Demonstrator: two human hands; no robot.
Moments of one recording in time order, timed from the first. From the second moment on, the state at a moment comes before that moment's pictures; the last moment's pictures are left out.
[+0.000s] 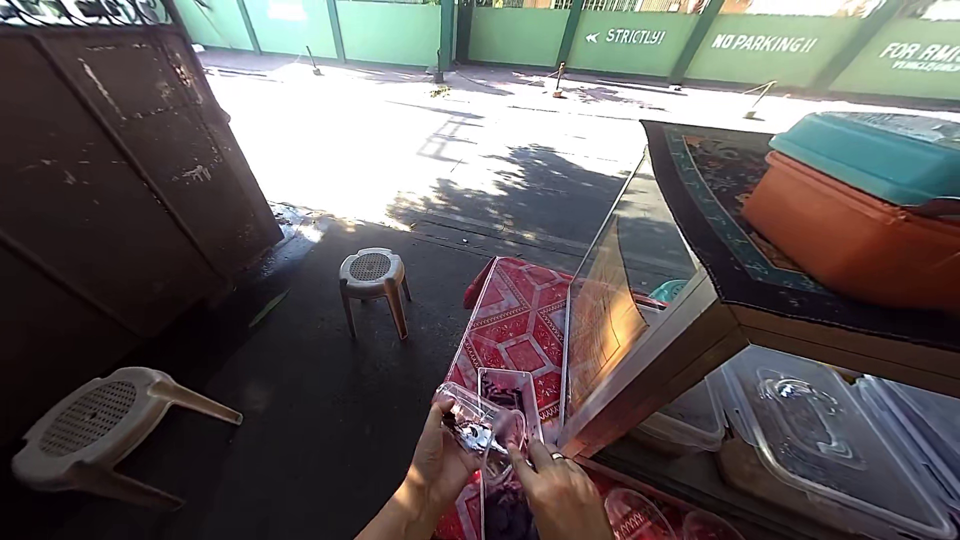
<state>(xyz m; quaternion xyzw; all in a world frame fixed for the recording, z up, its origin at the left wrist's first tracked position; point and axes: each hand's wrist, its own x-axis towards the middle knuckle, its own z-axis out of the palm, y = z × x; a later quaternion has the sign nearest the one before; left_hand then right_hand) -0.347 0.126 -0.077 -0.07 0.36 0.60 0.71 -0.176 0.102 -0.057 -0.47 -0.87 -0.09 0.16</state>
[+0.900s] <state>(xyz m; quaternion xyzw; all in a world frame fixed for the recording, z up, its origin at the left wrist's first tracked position) -0.367 0.124 -0.089 -0.12 0.37 0.67 0.63 -0.172 0.105 -0.048 -0.45 -0.86 -0.12 0.20</state>
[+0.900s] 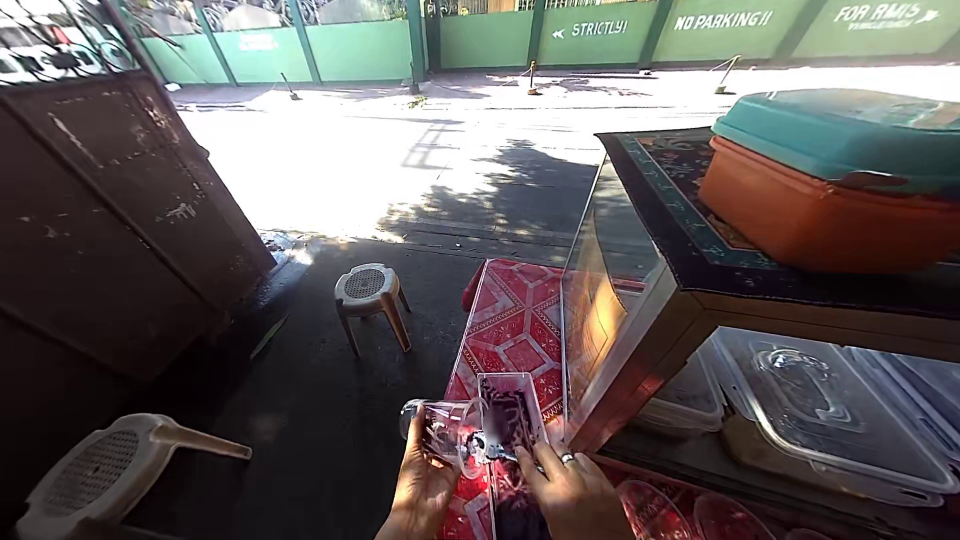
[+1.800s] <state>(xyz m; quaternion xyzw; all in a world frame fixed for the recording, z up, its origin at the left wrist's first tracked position) -0.378 0.120 -0.082 -0.13 0.34 0.65 0.67 -0.190 0.123 -0.049 -0.37 -0.90 -0.13 0.20</state>
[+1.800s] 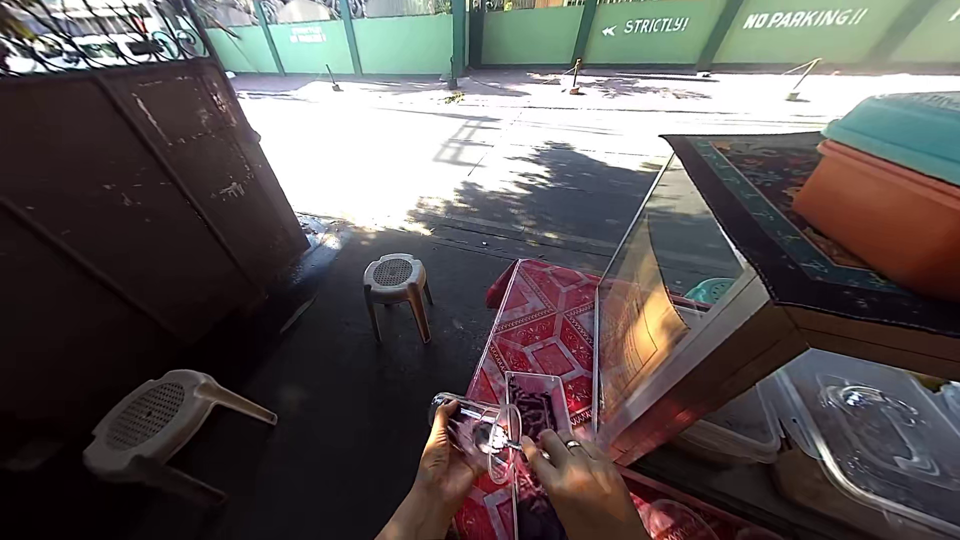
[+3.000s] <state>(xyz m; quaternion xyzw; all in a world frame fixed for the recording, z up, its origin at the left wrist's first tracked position) -0.388 0.052 -0.170 -0.18 0.41 0.55 0.70 -0.192 0.143 -0.063 -0.59 -0.72 0.20 -0.31</state>
